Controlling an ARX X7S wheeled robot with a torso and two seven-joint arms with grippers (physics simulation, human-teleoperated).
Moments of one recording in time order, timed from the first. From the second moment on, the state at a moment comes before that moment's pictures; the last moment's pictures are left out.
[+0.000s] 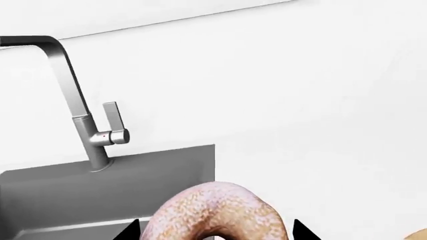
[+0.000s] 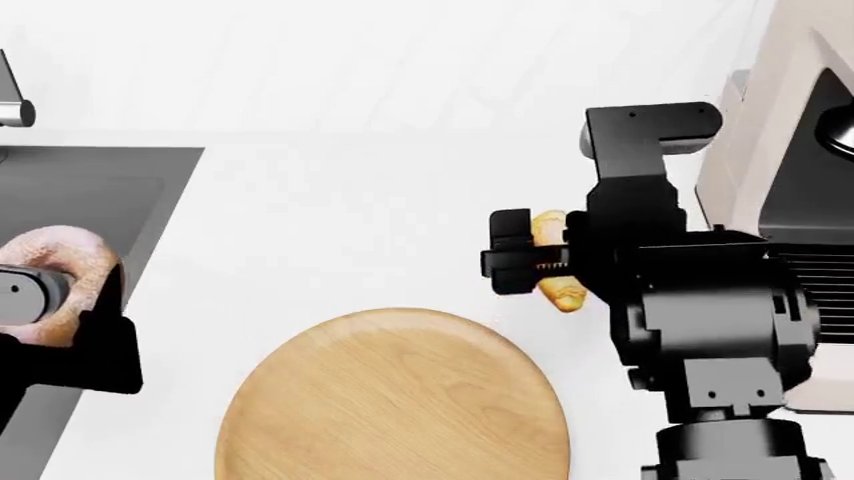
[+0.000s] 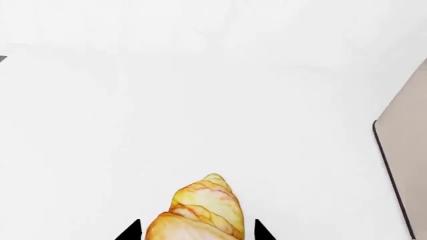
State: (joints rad) left arm -0.48 -0.29 0.02 0.57 -0.24 -1.08 -0.11; right arm 1.20 0.19 -0.22 0.70 0.24 0.98 -0.17
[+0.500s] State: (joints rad) left arm -0.67 -0.24 0.38 0.64 -0.35 -1.28 -0.02; right arm 1.17 0.24 -0.18 0.27 0.31 1.18 -0.13
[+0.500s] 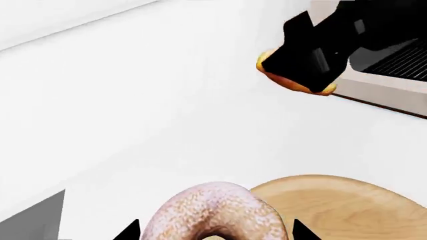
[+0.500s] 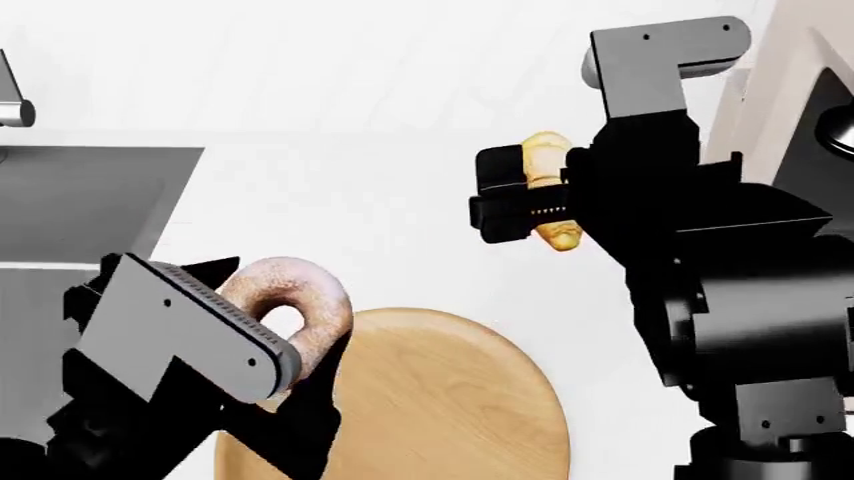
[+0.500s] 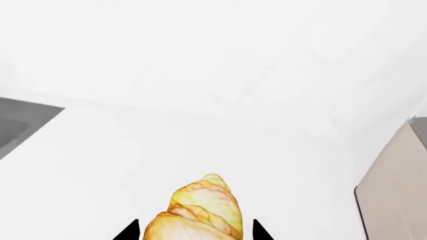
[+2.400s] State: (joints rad) left arm -0.57 -0.31 0.01 0.79 -0.38 -1.18 -0.18; right arm 0.50 0.35 0.03 -0.88 0.33 1.20 0.15
